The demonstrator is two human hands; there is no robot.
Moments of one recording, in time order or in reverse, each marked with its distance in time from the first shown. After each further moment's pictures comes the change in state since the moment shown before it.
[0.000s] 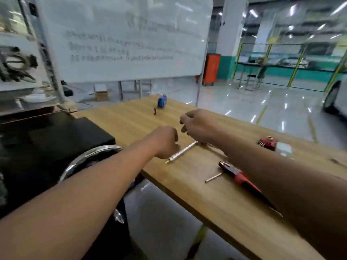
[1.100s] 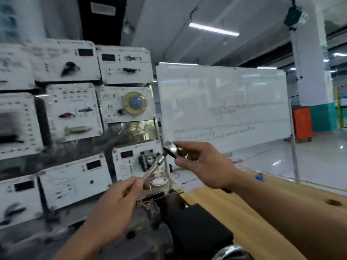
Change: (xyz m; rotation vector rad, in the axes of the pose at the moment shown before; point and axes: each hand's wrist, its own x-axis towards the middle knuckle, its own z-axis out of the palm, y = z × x) left_hand -0.287 -0.104 -0.268 -0.199 0.723 -0.242; right_hand -0.033 -0.295 0.011 0.562 -0.183 -0.878
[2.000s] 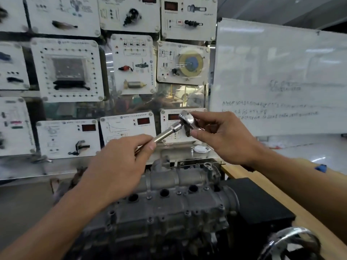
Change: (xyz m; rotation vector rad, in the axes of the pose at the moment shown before) left_hand -0.046 -0.074 -0.115 0.410 0.185 0.002; right_hand 0.043 -0.041 0.137 0.061 -0.111 -0.176
